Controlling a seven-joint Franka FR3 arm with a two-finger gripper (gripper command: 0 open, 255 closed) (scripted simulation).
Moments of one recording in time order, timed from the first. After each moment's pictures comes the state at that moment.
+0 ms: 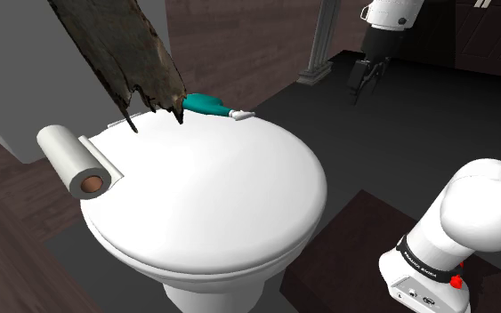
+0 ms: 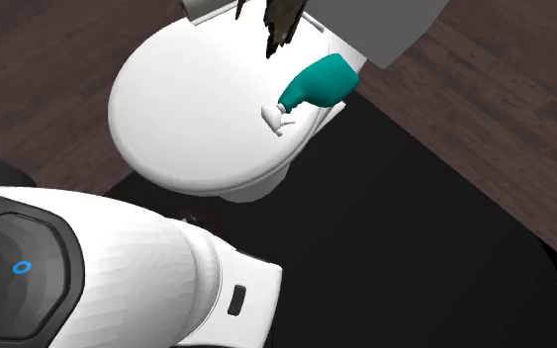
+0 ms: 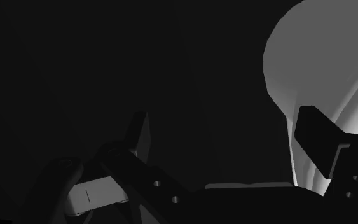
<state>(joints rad) 0.01 -0.79 -0.02 -2.34 -0.04 1.58 -0.01</state>
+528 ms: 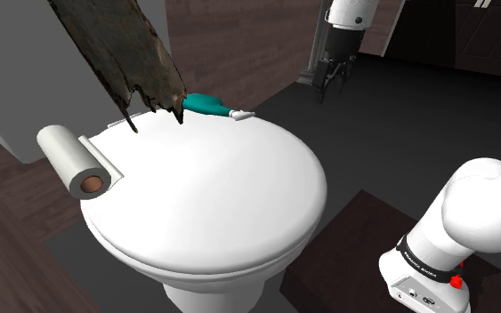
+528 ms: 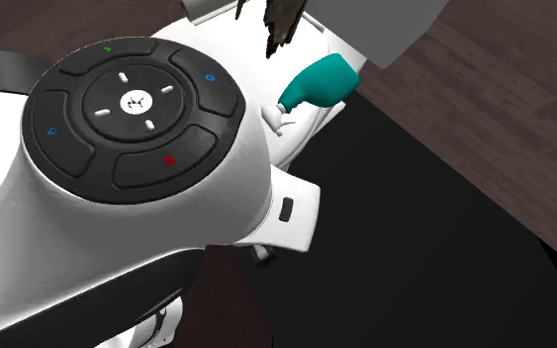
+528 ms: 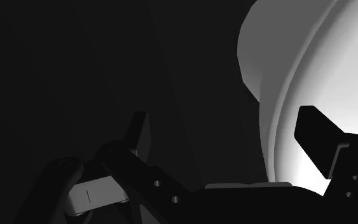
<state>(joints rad) 0.05 -0.57 0.03 -2.21 0.04 1.64 0.04</state>
